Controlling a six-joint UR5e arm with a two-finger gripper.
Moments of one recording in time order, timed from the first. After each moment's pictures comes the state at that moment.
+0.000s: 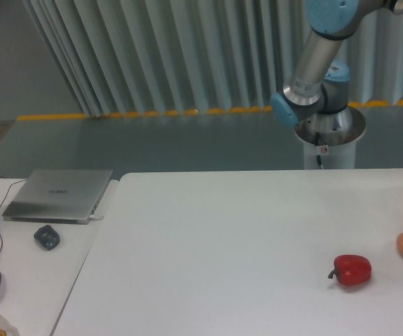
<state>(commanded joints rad) 2.85 -2.00 -1.48 -1.19 1.52 1.66</state>
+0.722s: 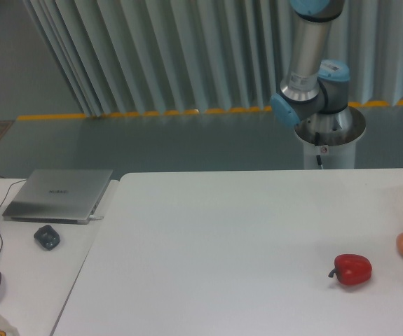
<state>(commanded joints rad) 2.79 -1.80 -1.49 -1.37 1.45 1.64</state>
